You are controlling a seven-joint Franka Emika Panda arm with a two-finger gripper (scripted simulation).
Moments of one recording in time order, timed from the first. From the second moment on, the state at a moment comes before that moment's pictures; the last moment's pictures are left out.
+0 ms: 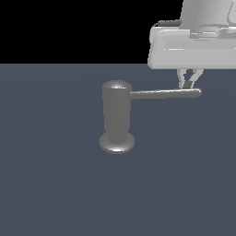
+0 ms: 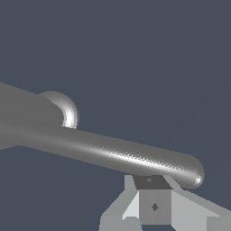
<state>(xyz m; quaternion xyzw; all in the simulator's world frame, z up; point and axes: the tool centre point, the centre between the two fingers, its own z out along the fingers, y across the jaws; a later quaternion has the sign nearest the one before) -0.094 -0.173 0.243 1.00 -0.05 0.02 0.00</state>
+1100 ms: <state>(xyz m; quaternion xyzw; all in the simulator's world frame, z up) -0.035 -0.184 0.243 1.00 -0.06 0.02 0.00</state>
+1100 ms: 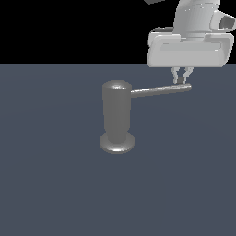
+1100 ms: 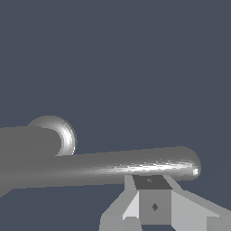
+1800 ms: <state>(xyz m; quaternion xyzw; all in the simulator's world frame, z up) 0.011 -0.179 0.243 1.00 -0.05 0.02 0.00</state>
